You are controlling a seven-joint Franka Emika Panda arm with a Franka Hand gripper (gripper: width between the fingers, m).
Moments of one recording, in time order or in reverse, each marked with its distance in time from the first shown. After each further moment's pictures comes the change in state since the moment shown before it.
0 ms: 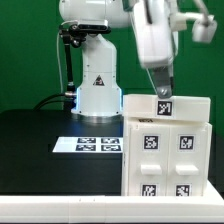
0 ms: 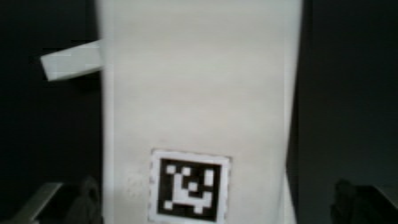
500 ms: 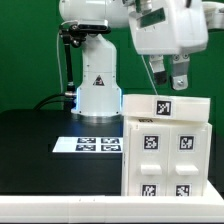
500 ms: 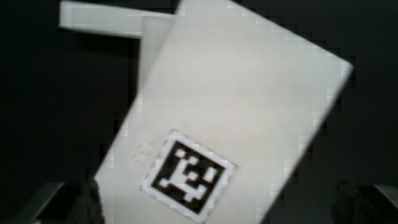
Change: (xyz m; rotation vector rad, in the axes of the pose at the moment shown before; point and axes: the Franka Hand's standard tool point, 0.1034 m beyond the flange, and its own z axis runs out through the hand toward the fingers) arm -0.003 0.005 -0.002 -0.061 0.023 -0.482
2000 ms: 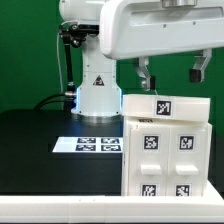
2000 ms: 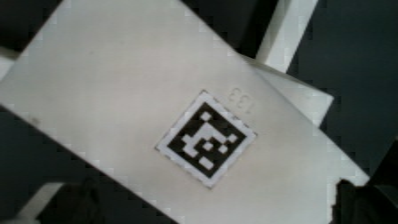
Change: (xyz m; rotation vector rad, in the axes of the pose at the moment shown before) arm 0.000 -0.007 0.000 -0.082 0.017 -1.717
